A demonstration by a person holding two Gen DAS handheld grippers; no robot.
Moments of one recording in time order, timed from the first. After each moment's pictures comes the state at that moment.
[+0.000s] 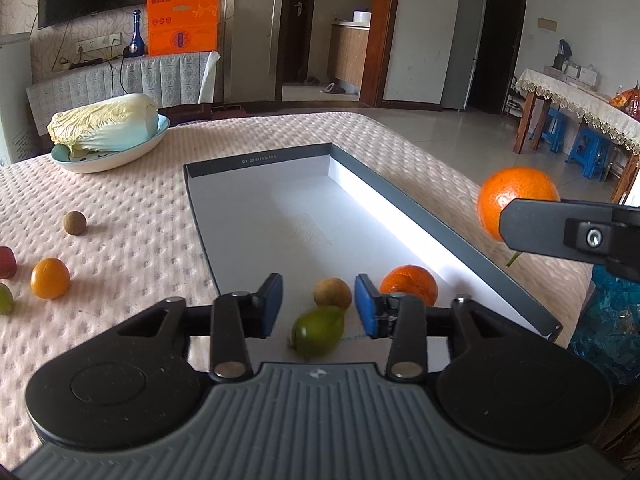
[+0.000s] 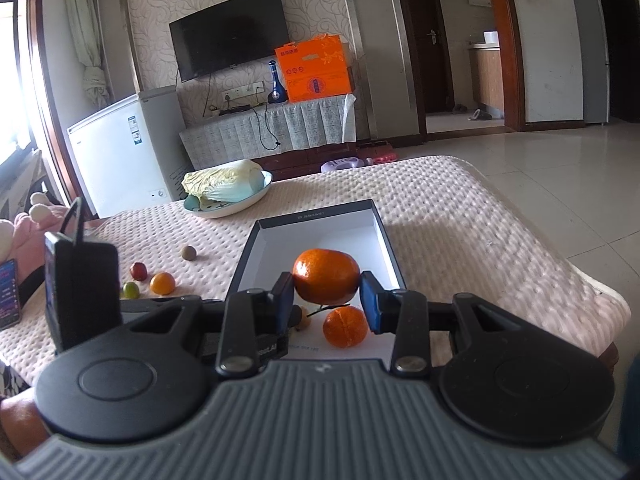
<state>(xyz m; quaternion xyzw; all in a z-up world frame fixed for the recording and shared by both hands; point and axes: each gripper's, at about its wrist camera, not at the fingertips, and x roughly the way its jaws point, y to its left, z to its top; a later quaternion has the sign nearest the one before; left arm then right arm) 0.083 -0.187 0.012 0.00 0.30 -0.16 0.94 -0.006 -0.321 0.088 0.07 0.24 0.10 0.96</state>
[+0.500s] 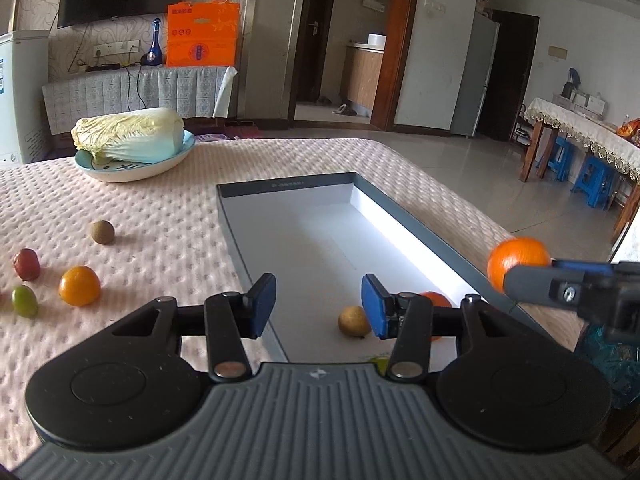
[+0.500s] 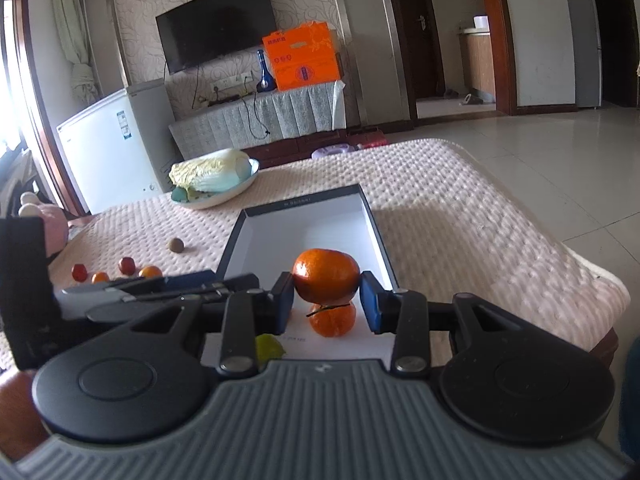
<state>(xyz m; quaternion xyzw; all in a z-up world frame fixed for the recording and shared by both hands) 0.078 -0.160 0.026 -0.03 0.27 -0.14 0.95 0.003 -0.325 0.077 0.07 0.27 0.09 0.96</state>
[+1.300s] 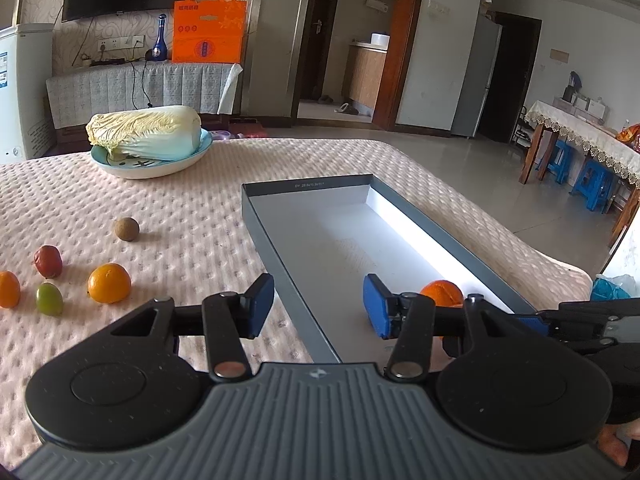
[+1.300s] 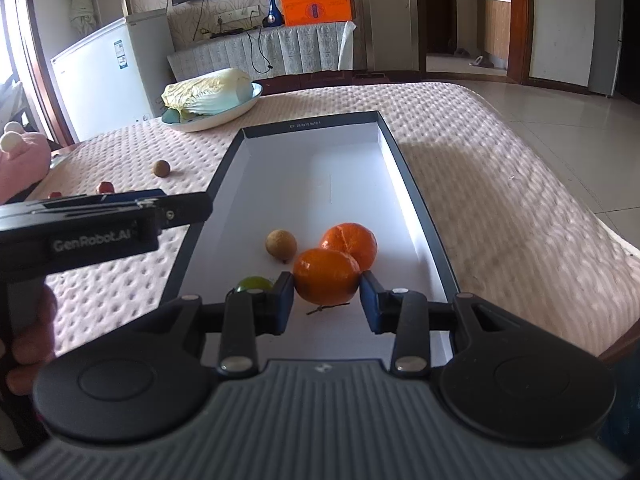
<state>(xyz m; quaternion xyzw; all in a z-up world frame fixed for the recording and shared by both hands) 0.069 -0.133 0.035 -0.04 0.28 -0.14 0.95 0.029 -0.295 0.037 0.02 0.35 0.09 0.93</state>
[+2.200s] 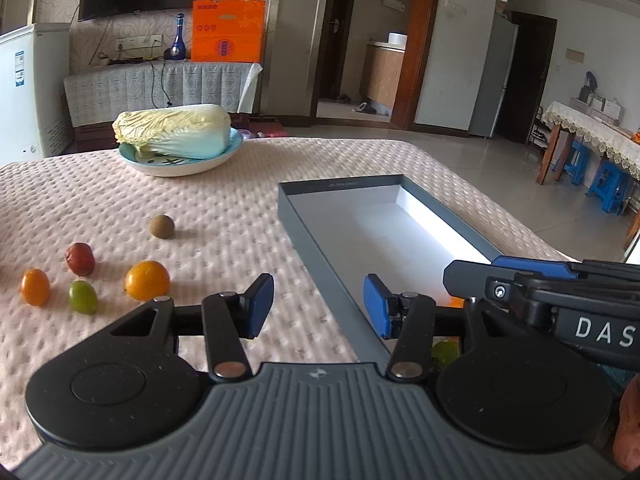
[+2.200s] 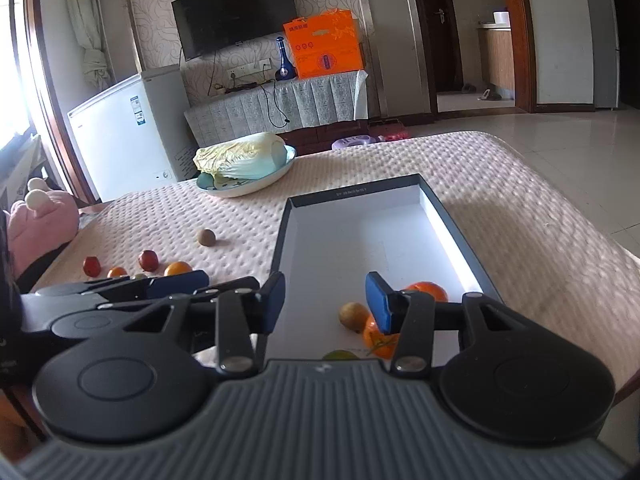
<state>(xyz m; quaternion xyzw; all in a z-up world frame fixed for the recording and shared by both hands) 0.066 -0.110 0.036 -0.03 0.28 -0.11 0.95 0.026 -0.262 0.070 0.07 0.27 0.11 0.95</state>
